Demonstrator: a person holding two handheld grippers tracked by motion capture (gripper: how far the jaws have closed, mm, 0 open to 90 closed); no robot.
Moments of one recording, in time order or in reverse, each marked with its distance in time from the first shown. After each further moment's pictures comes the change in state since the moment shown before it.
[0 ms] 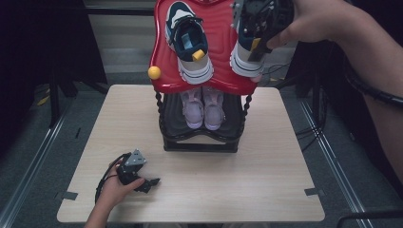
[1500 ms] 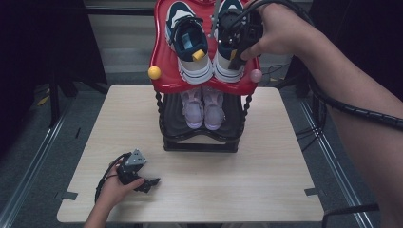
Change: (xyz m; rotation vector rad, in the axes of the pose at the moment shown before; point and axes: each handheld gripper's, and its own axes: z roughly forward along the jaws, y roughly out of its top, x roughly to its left) left arm 0.000 0.000 0.000 0.003 -0.002 0.002; right arm -0.004 0.028 0.040 -0.025 -0.043 0.075
